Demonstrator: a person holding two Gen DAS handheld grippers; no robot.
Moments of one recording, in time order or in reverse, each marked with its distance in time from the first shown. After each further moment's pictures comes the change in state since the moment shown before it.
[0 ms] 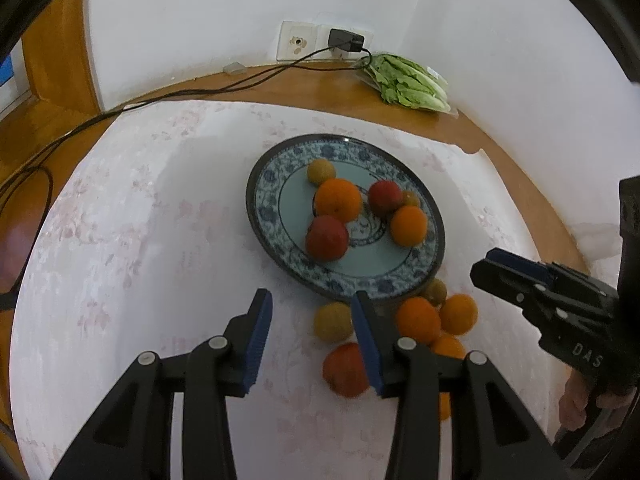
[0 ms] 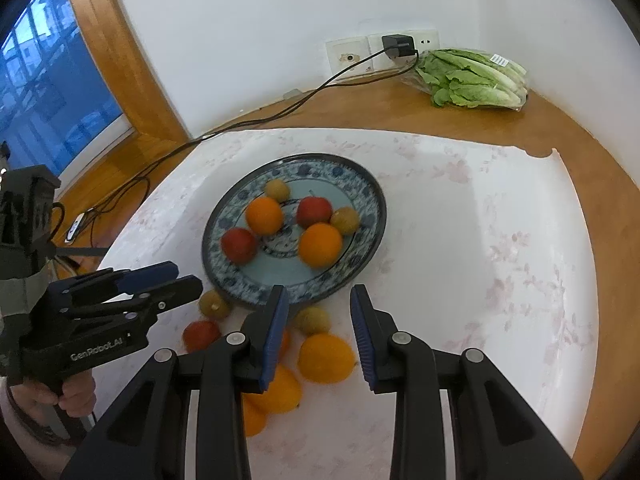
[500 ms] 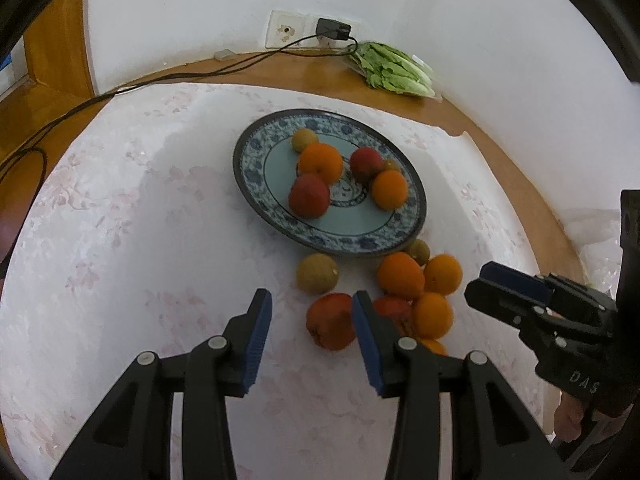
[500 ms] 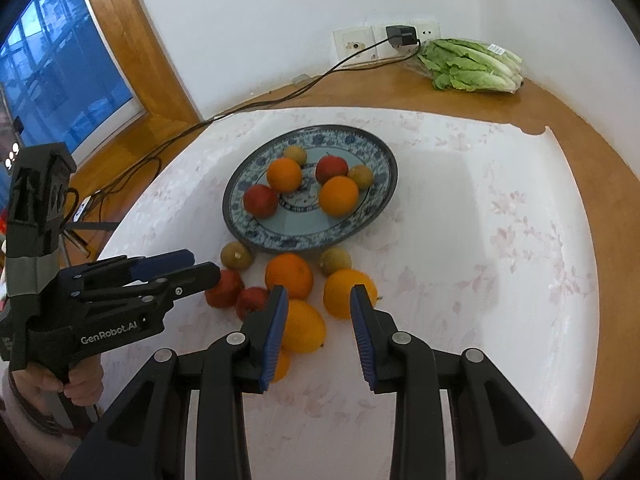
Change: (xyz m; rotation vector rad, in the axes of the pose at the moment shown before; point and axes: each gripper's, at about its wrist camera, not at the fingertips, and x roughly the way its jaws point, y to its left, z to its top) left arm -0.006 -0.005 -0.026 0.008 0.023 -0.045; right arm -0.016 0.016 -0.035 0.000 0.028 -0.004
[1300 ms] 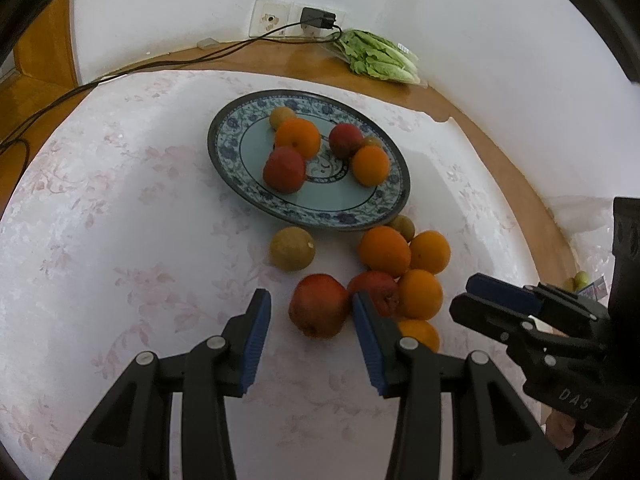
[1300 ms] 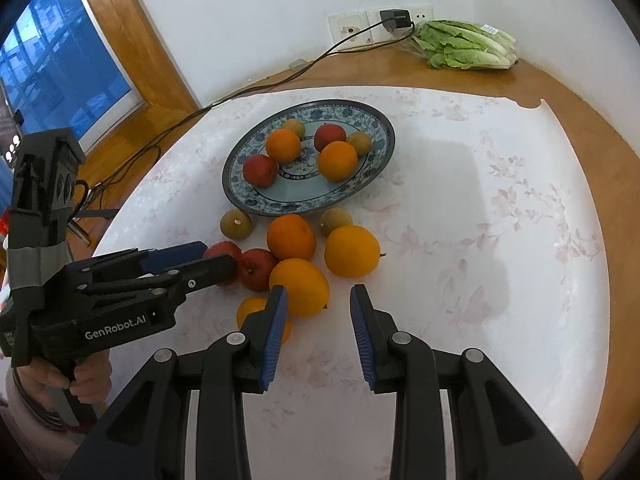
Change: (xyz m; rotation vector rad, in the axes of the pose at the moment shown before) left arm 0.009 -0.009 -0.011 0.011 0.017 -0.045; right arm 0.001 -0.002 -0.022 0.026 0.029 0.009
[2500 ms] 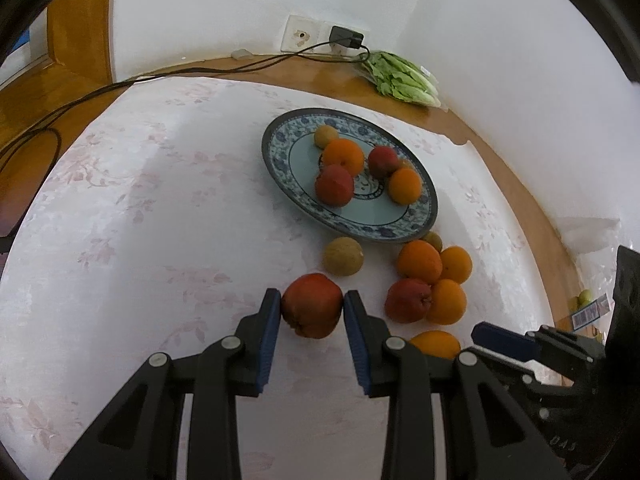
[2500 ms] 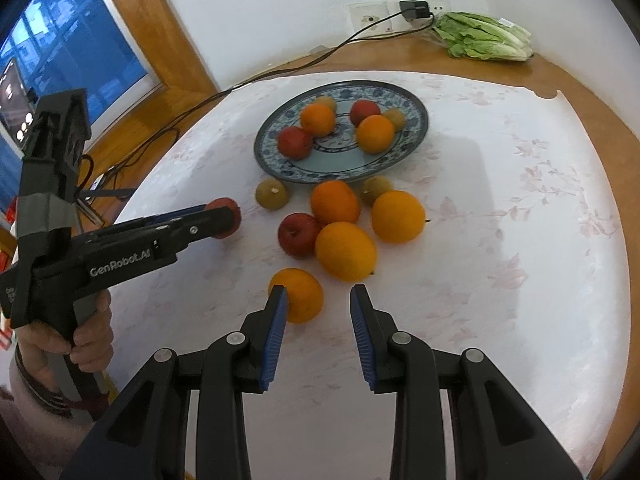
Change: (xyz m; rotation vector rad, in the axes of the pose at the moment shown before) left arm -0.020 0.030 -0.003 -0.059 -0.057 0.030; right arm 0.003 0.026 -0.019 -0.025 0.030 0.038
